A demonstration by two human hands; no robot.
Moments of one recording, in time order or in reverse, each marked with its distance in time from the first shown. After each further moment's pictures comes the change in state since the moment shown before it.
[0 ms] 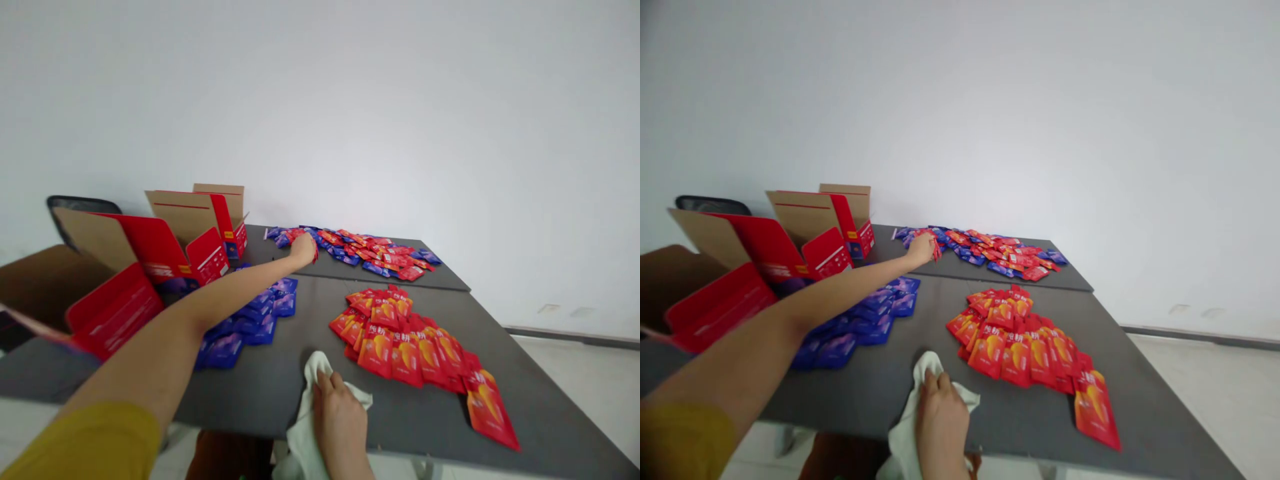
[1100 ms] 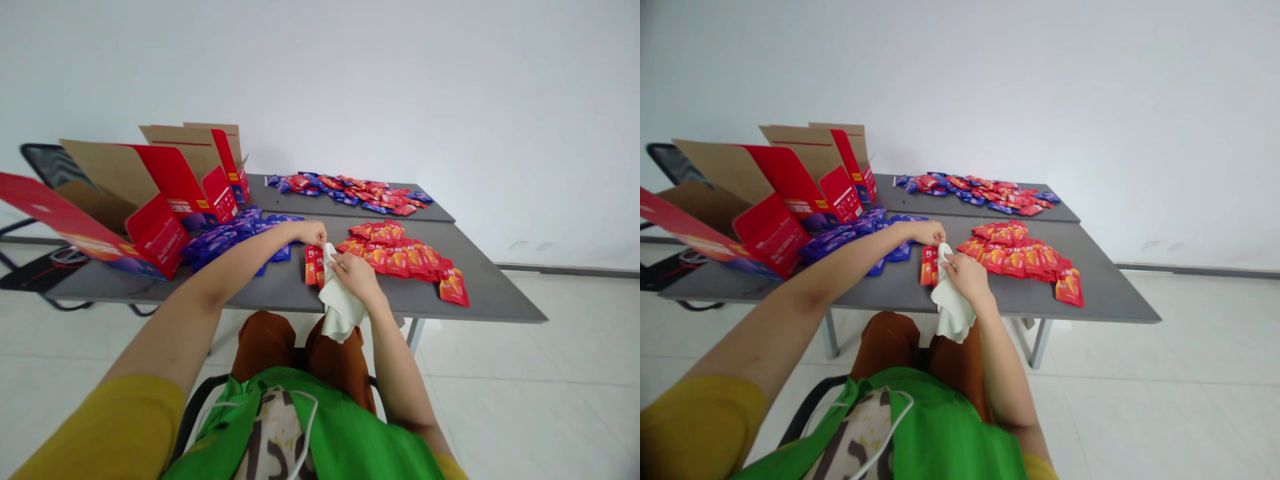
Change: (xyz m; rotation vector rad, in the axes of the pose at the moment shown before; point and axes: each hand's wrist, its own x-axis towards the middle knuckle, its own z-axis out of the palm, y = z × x) left_hand -0.115 -0.047 0.017 0.181 -0.807 0.712; right_hand 0.026 0.010 -0.062 0.199 -0.060 -0.118
